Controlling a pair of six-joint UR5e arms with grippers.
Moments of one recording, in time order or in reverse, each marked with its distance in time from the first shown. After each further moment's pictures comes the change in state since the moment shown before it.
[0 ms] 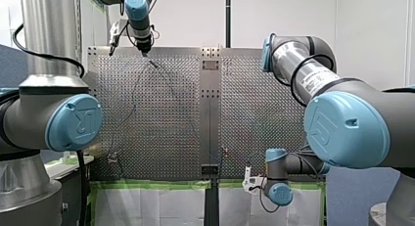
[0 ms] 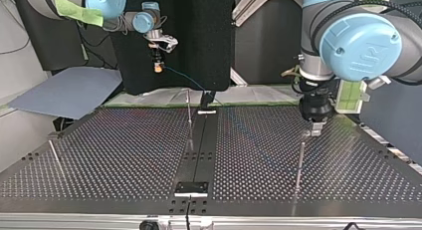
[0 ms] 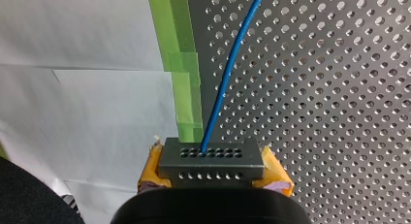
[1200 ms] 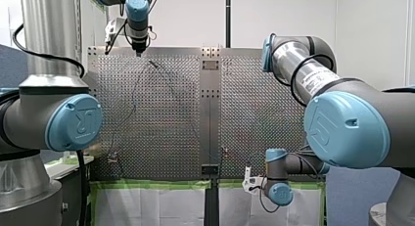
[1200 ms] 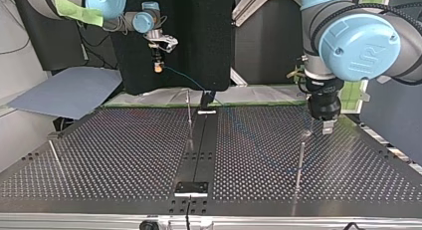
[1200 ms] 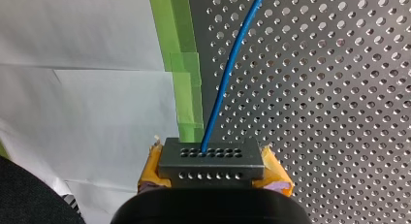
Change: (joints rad) left arm 0.000 0.000 -0.003 -0.001 -0.093 -0.005; right arm 0.000 0.000 0.000 0.002 -0.001 -0.001
